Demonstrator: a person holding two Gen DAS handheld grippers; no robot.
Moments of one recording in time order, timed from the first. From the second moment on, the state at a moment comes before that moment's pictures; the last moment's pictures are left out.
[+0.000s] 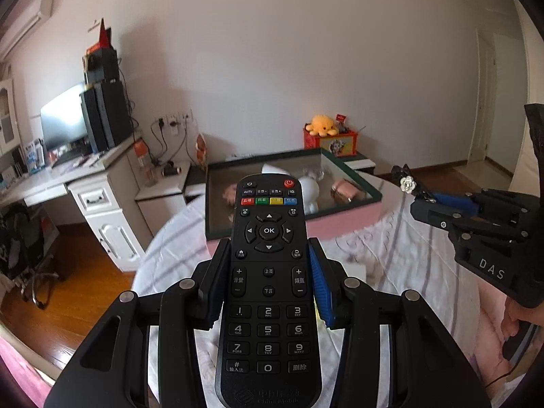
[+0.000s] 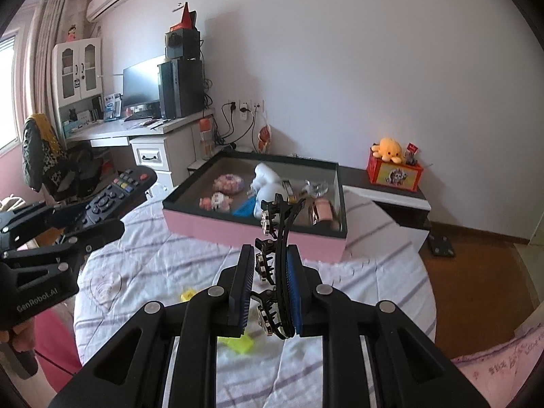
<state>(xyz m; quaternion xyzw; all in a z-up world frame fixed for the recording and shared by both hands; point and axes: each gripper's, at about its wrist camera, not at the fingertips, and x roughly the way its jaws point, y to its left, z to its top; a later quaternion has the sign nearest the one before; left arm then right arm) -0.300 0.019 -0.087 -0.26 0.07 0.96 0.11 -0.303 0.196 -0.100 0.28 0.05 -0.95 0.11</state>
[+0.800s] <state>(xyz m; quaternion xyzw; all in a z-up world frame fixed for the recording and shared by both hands) -0.491 0.053 -0.099 -0.33 0.10 0.93 0.14 -0.471 0.193 -0.110 0.33 0.09 -0.93 0.12</state>
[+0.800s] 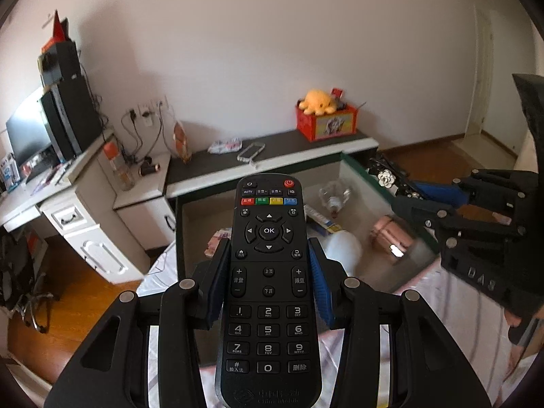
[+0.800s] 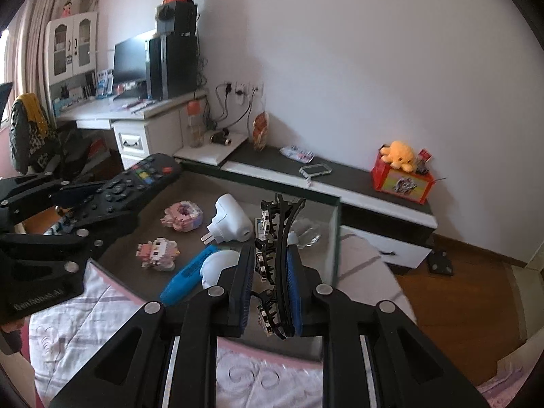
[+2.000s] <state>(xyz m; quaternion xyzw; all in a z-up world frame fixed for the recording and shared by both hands) -0.467 0.035 -0.097 -0.31 0.07 0.94 0.10 -0.456 0.191 -0.109 0.33 0.08 -0.94 0.09</state>
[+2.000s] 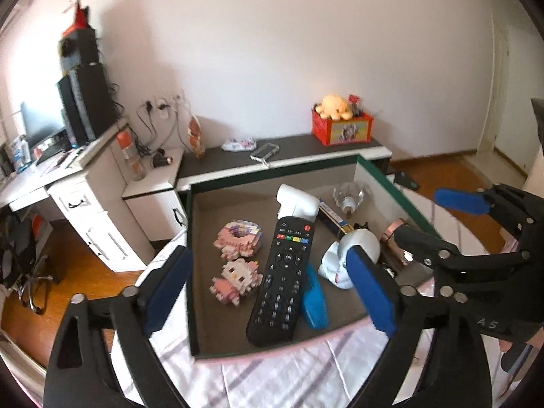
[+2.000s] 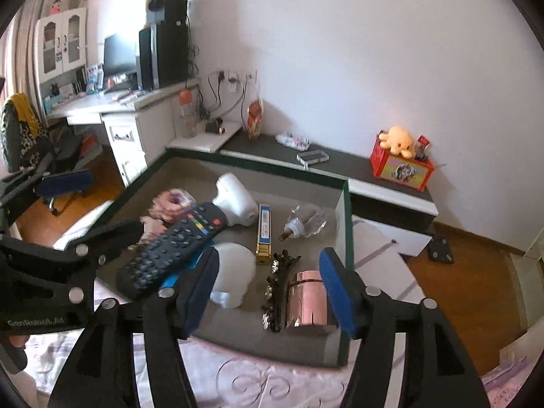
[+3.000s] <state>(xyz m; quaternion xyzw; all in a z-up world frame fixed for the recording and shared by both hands) -0.226 -0.010 -0.077 -0.22 0.04 0.97 0.05 -0.225 0.193 -0.080 0.21 0.02 -0.98 0.05</state>
